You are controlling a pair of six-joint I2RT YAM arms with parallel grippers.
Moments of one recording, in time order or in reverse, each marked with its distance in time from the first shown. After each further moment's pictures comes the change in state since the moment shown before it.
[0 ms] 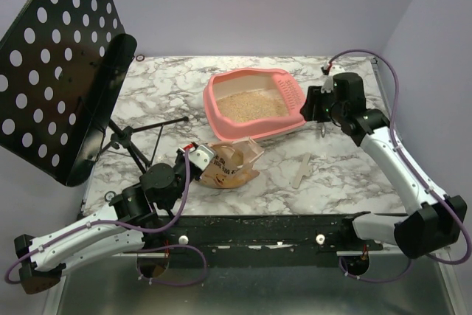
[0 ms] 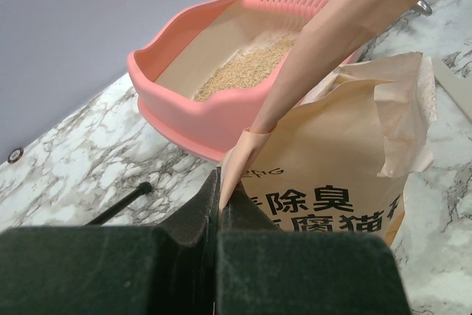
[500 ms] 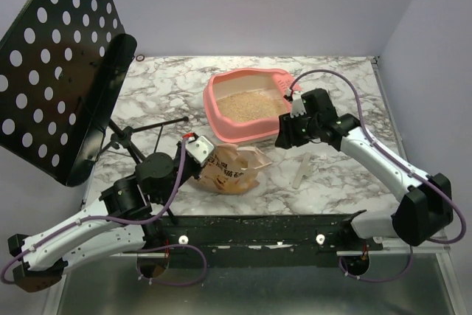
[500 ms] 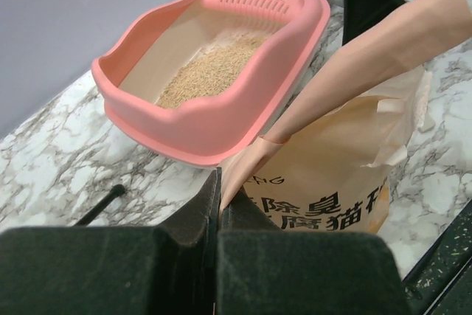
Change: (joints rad) left arm 0.012 0.061 0.206 -0.224 0.119 -0.089; right arm 0.222 0.021 -0.053 -0.089 -0.290 -0.066
